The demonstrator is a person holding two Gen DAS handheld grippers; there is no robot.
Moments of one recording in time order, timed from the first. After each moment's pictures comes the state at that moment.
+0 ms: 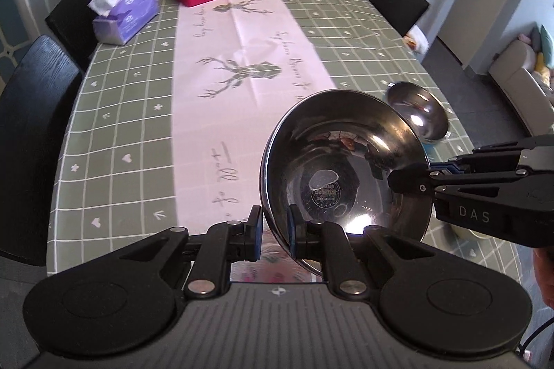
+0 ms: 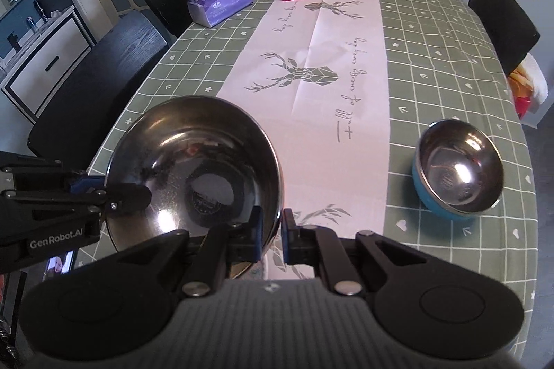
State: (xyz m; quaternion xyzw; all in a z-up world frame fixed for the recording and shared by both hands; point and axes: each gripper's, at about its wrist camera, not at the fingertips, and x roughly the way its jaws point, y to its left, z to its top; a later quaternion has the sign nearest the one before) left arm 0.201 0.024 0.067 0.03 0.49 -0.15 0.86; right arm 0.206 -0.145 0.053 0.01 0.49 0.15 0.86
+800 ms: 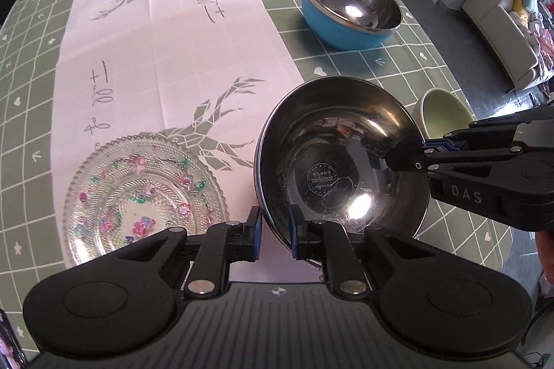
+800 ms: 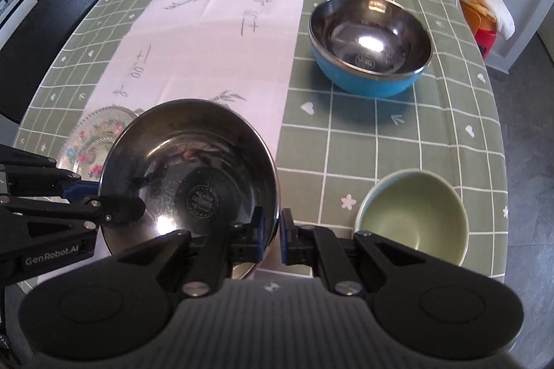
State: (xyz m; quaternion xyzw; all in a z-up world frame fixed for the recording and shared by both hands) left arm 0.179 -0.067 -0.025 0.05 0.58 -0.20 0.79; right arm 0.176 -0.235 -0.036 0.00 0.57 0.10 0.82
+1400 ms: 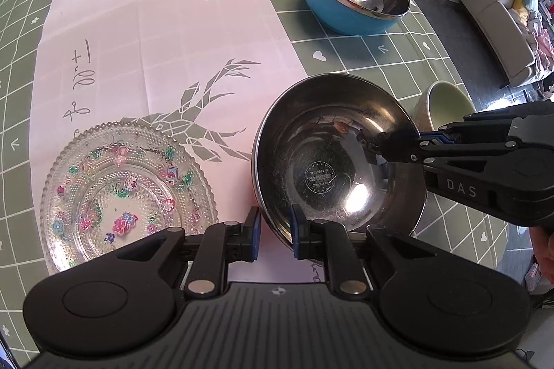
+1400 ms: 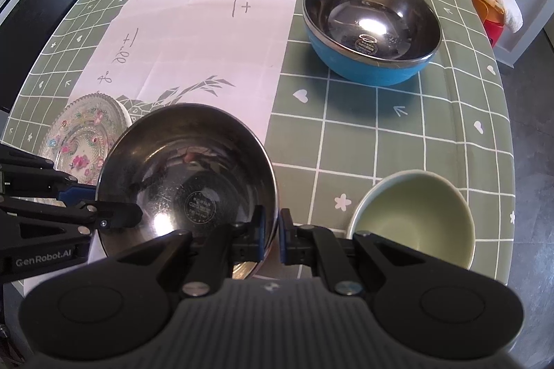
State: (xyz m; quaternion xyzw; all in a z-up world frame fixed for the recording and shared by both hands) left arm 0.190 -0.069 -0.043 0.03 0.61 -0.21 0.76; right arm 0.191 -0.238 -0.050 -0.01 0.58 0.11 0.80
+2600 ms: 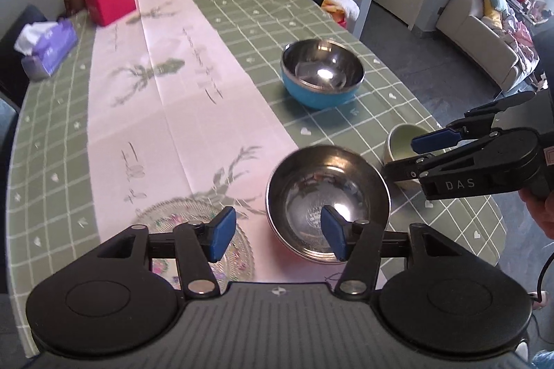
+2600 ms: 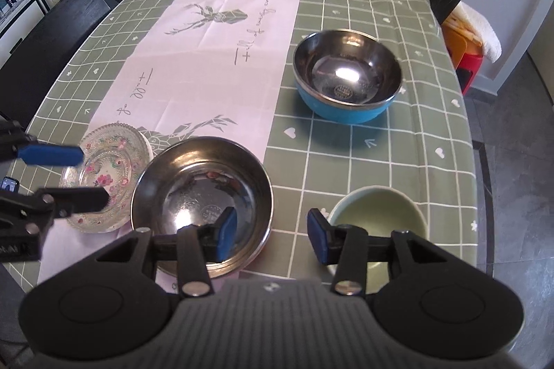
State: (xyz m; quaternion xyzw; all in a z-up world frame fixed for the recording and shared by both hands) left arm 0.150 -0.055 0.050 0.10 0.47 -0.23 0.84; right arm 0.155 -0.250 0.012 -0.02 0.52 0.09 0.85
